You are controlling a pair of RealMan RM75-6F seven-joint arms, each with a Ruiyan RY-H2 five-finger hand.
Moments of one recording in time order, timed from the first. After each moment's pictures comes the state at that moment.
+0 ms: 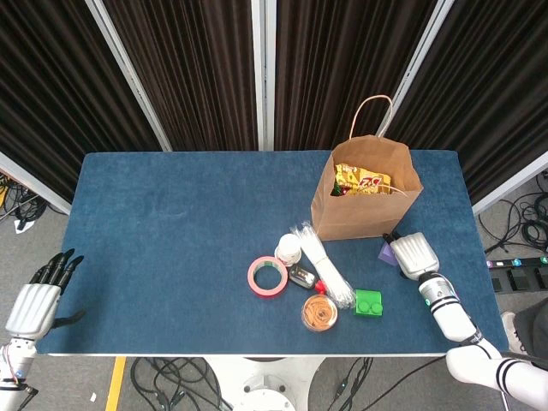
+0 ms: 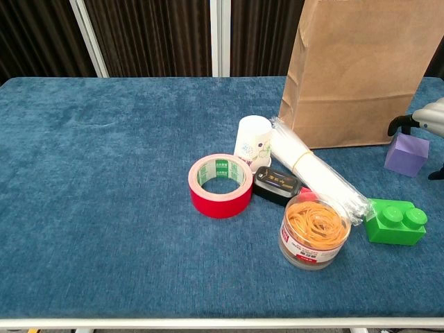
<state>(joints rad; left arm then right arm) -0.12 -1.32 0.03 -1.22 1.58 1.46 -0.16 0.58 -1.43 0.05 -1.23 -1.22 0.90 -0.47</state>
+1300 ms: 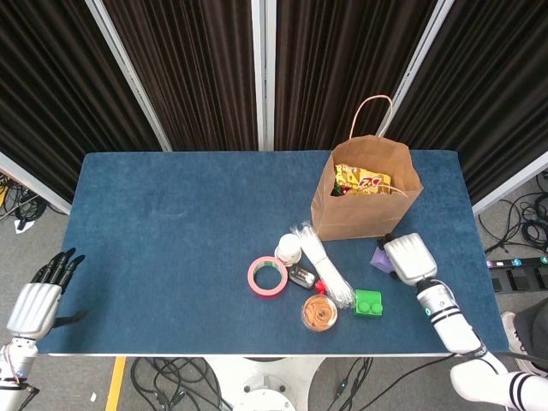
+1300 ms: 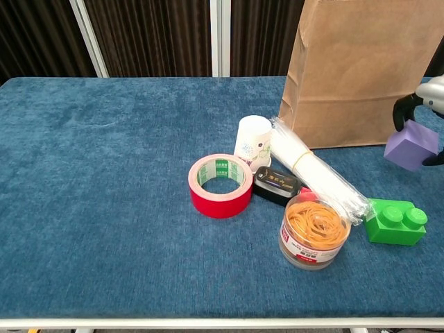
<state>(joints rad) -0.12 -1.32 0.03 -1.22 1.58 1.46 -0.17 0.54 -1.32 0.06 -1.50 -1.31 1.05 -0.47</state>
